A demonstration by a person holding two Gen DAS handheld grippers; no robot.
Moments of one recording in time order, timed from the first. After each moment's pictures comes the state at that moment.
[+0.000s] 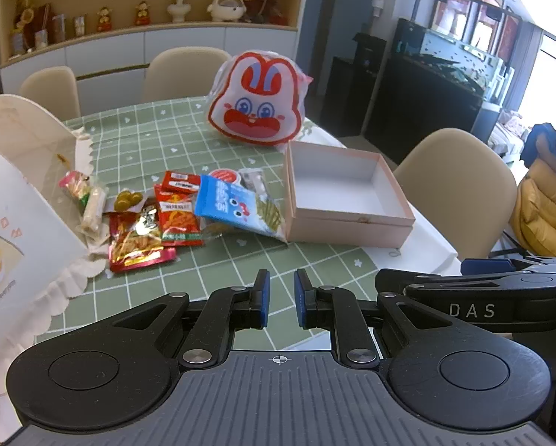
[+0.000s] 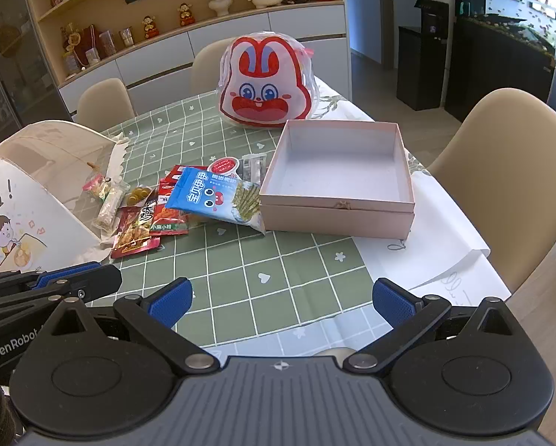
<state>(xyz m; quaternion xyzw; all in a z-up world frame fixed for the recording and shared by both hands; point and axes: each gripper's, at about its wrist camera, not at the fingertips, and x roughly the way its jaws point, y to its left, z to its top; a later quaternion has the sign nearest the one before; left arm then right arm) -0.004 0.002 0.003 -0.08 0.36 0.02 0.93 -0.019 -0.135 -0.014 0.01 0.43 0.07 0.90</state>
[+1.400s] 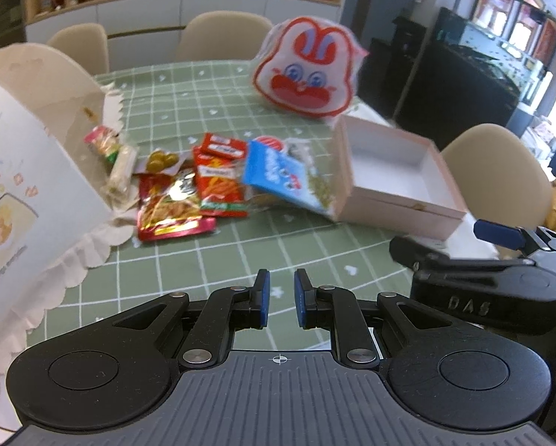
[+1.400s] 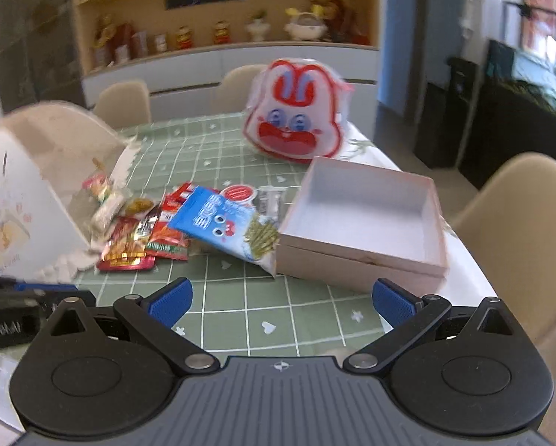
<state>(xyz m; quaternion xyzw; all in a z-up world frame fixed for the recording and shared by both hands) 0.018 0.053 -0.031 -0.11 0.41 0.07 0.90 0.012 -0.097 -0.051 -0.08 0.36 0.11 0.92</state>
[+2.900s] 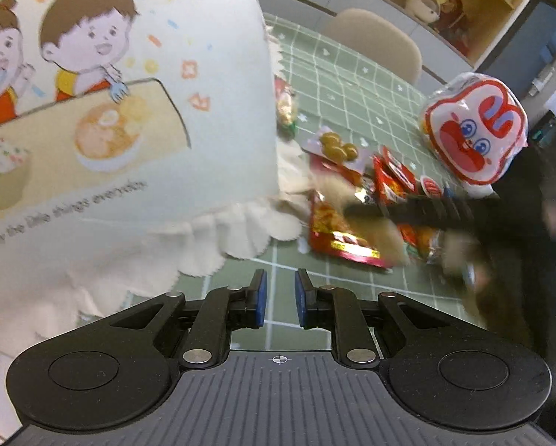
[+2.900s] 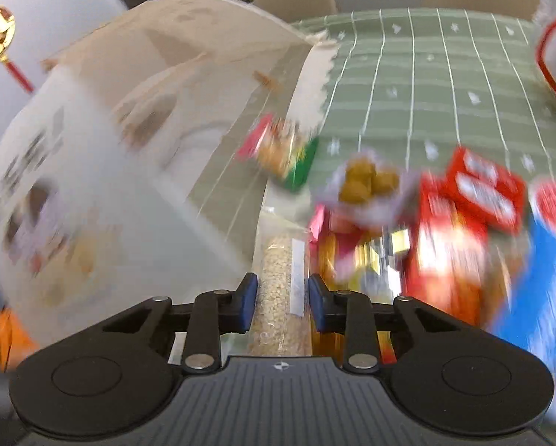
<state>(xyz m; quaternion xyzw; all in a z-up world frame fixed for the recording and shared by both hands) 0.002 0.224 -0.109 -0.30 0.39 0.18 0.85 0.166 0.114 -0.137 -0.03 0.53 0.39 0.75</state>
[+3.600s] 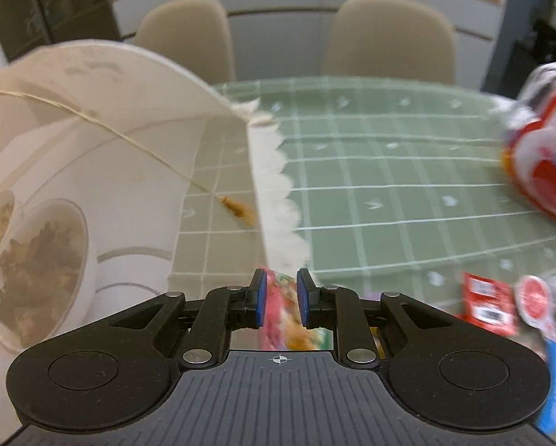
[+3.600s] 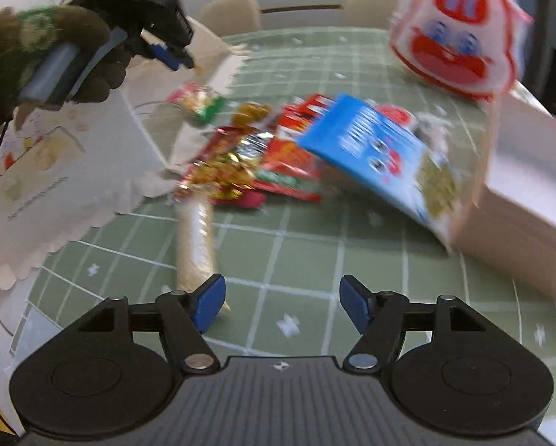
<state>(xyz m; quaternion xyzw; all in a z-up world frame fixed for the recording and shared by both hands) 0.235 0.316 -0.077 -0.09 0.46 0.25 0.84 0.062 -0.011 -0.137 -0.08 0.46 0.27 0.84</state>
